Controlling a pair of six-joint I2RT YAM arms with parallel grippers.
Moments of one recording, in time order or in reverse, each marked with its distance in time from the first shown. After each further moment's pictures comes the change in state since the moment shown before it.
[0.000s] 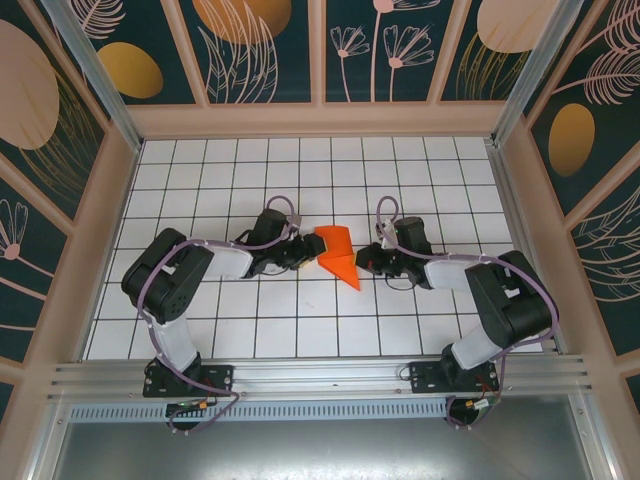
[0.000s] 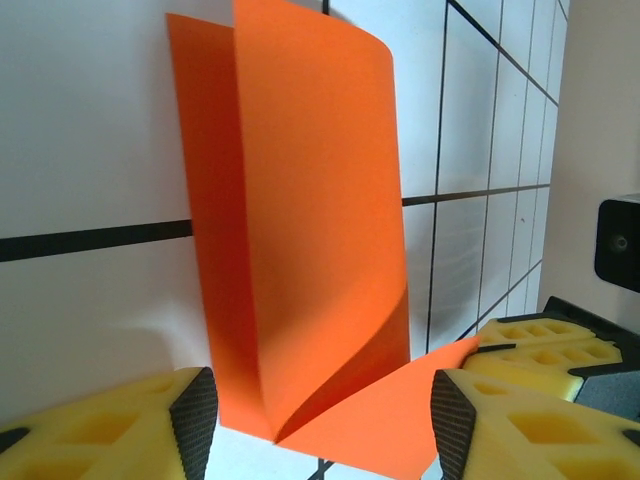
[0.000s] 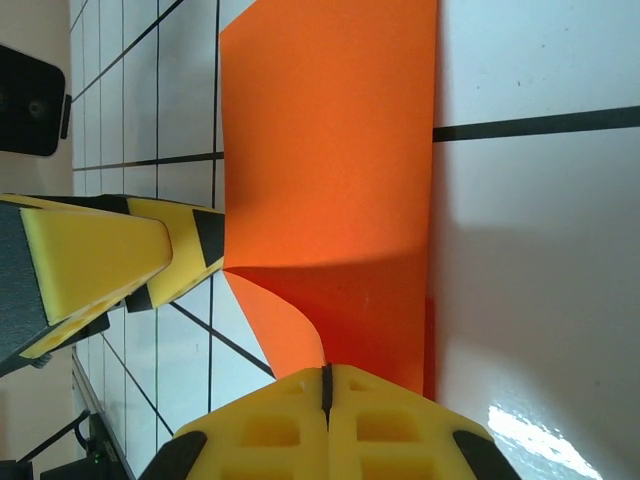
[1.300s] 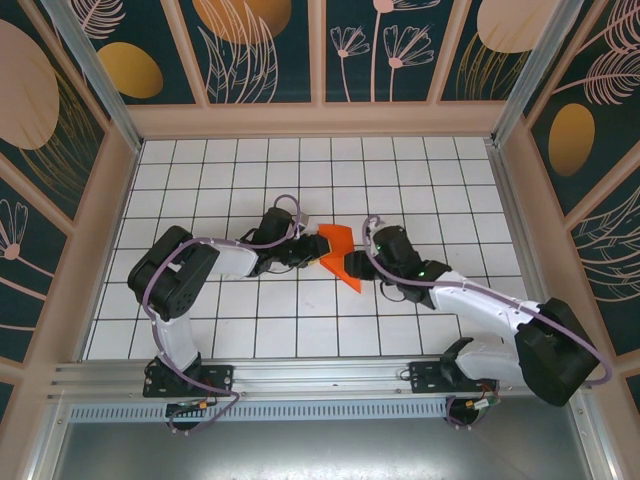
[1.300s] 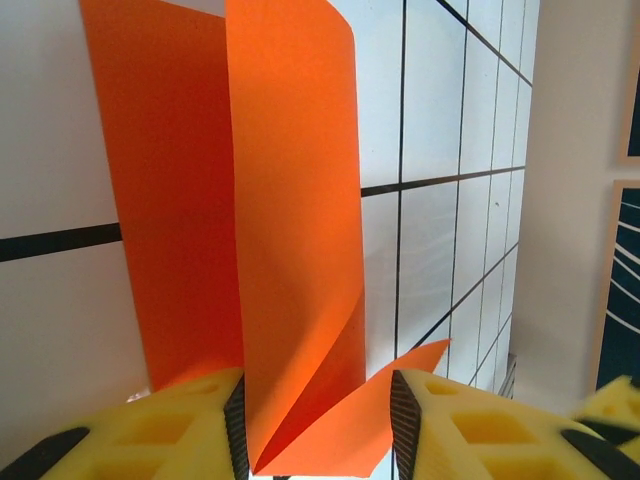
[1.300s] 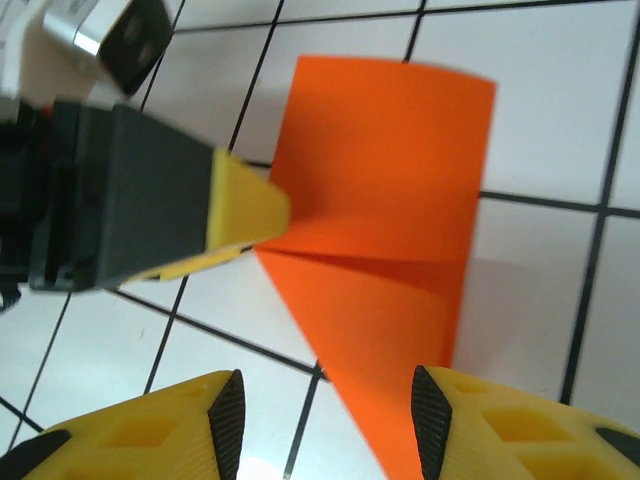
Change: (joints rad) left arm -0.021 0.030 0.036 0.028 0.040 -0.018; right arm 0.340 -0.338 0.053 -0.347 0.592 -0.185
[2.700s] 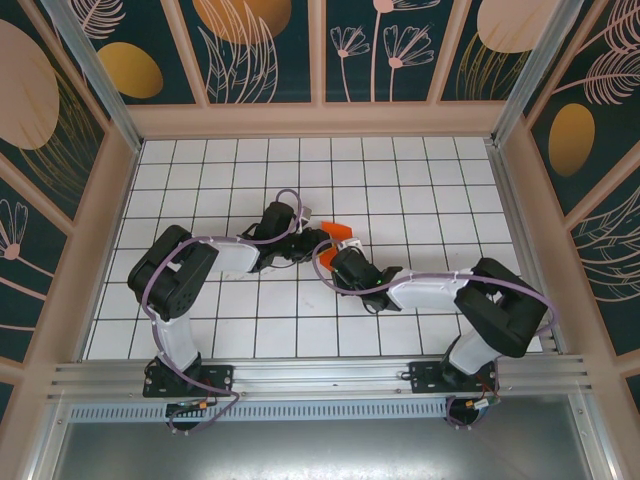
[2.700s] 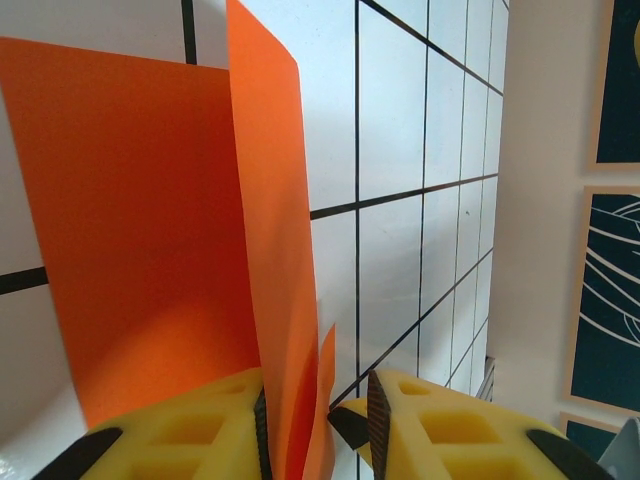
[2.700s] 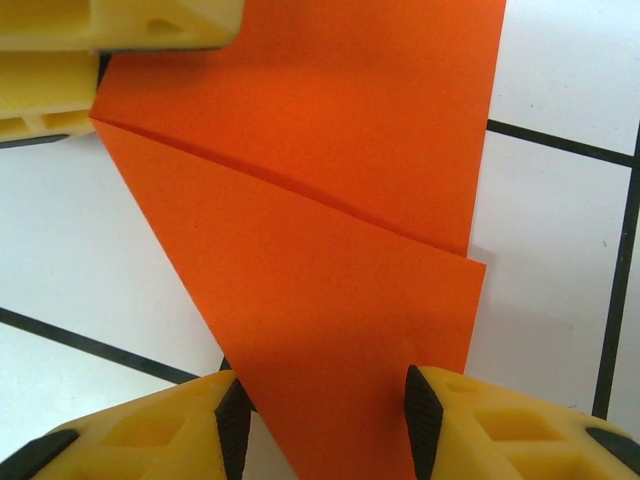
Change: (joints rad) left arm -0.001 0.000 0.048 -0.017 0.008 -0.019; right arm 0.195 0.340 0.066 0.046 0.360 -0.034
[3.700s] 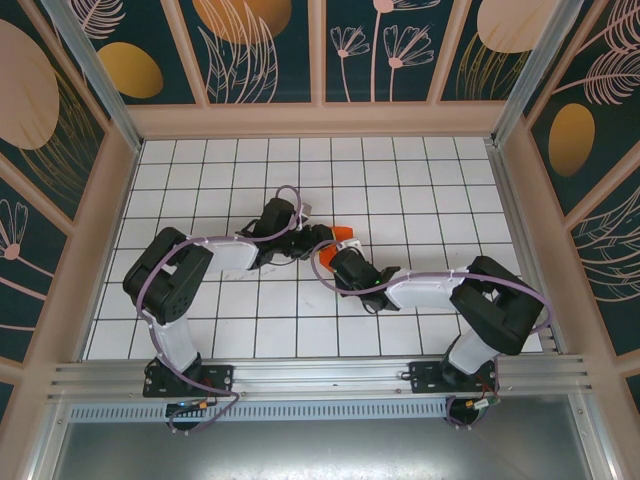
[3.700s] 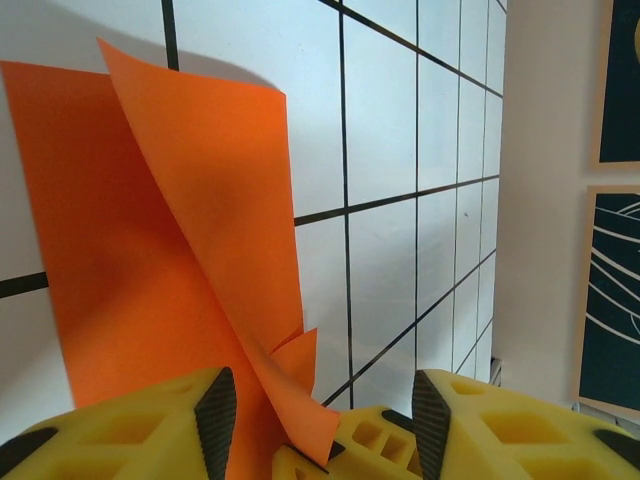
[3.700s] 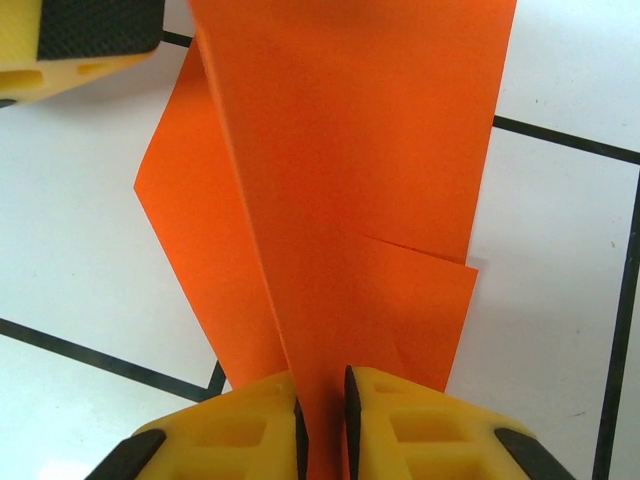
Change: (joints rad) left arm 0.004 -0.037 0.027 -0.080 -0.019 0.035; right arm 0.000 0.019 0.002 0.011 0.002 0.000
